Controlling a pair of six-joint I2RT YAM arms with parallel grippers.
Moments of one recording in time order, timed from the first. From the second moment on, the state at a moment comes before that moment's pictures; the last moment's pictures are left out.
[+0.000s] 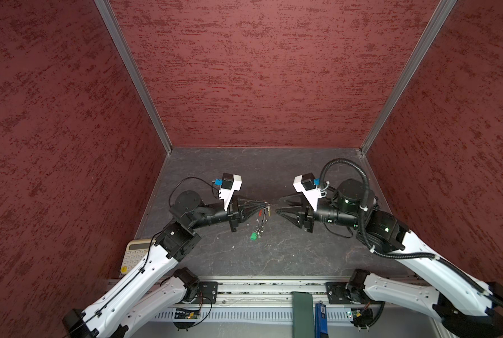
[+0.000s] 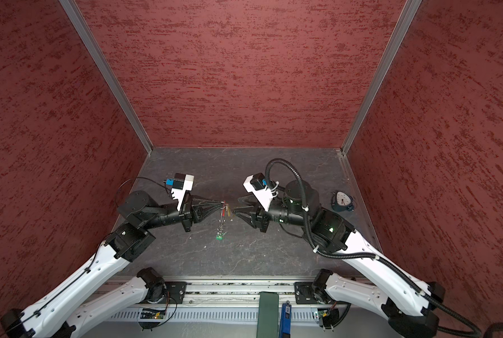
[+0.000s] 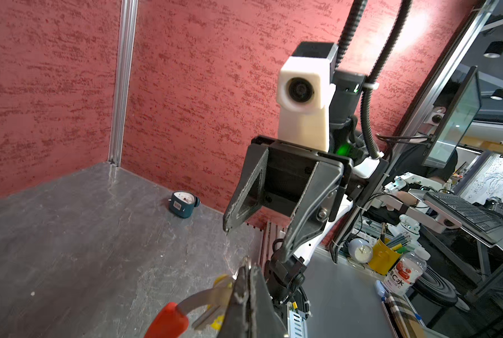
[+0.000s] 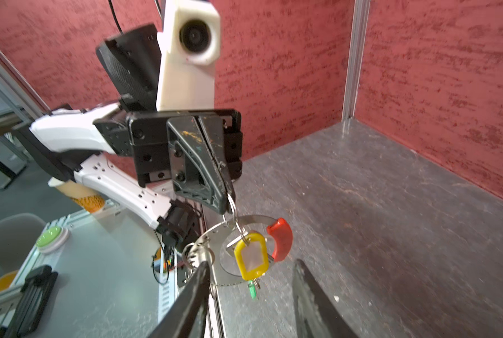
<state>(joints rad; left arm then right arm) -0.63 0.79 0.81 0.13 0.74 -0.43 0.88 0.94 1.12 -0.34 -0.41 0.12</state>
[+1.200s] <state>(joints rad) -0.63 0.80 0.81 0.23 0.79 -0.47 0.88 0.96 0.99 -0.01 -0.52 0.12</state>
